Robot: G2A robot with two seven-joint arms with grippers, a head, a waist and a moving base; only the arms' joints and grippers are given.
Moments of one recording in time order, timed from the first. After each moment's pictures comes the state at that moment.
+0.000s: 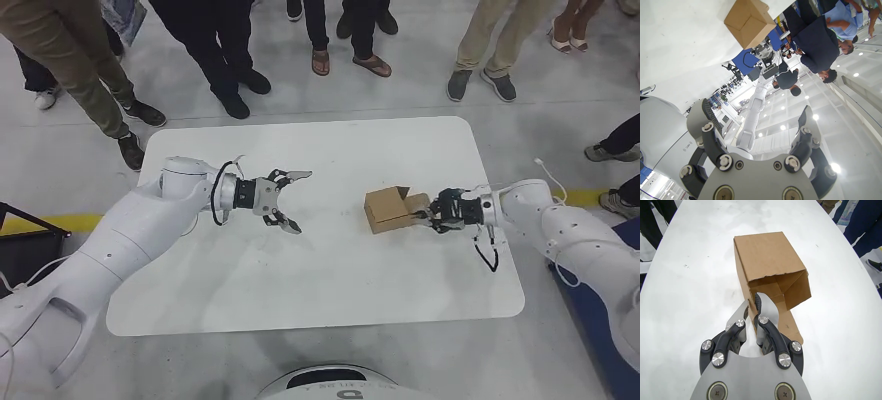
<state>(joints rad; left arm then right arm) 0.66 -0.93 -0.51 -1.21 -1.22 0.67 -0.95 -0.57 -0.78 0.17 -0.83 -1.57 -0.88 -0.94</state>
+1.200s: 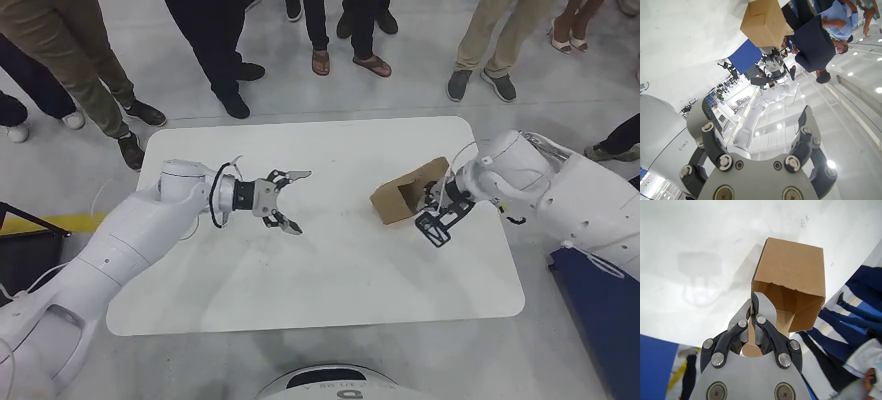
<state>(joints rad) 0.72 -0.93 -0.58 -1.26 -1.22 0.70 -0.93 -0.35 -0.64 0.18 -1.58 -2.26 -1.00 -0.46</state>
